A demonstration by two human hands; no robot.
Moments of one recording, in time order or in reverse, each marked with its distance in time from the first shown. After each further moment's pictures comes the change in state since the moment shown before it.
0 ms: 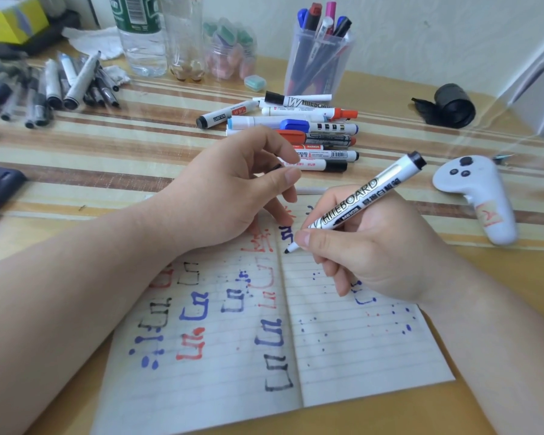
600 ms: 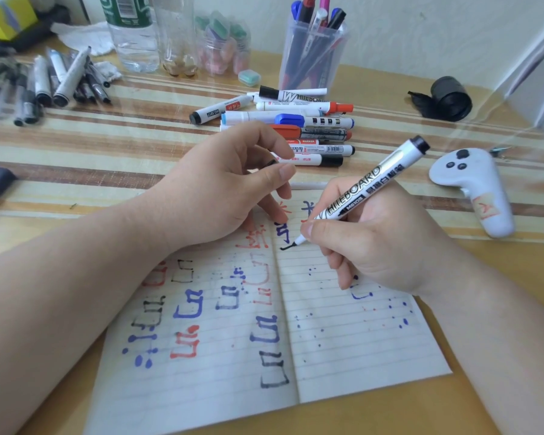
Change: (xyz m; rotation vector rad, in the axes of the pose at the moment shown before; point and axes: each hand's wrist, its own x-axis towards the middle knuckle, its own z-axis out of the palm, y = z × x) left_hand -0.001 0.001 0.001 0.020 0.008 0.003; right_hand -0.001 0.000 -0.003 -0.019 0.063 0.048
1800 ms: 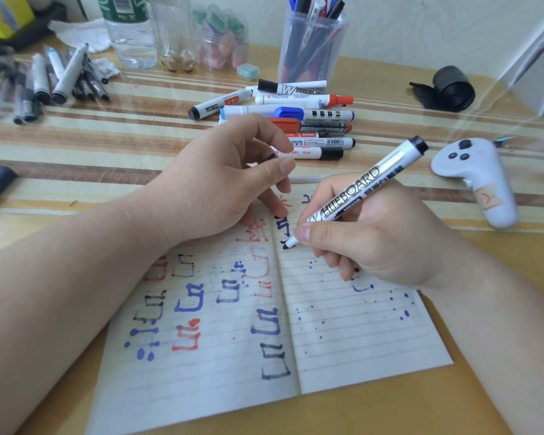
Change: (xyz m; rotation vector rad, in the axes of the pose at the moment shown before) left_hand 0.001 -0.002 0.000 0.035 0.001 0.001; right_hand -0.005 -0.004 0.001 0.049 -0.102 -0.061
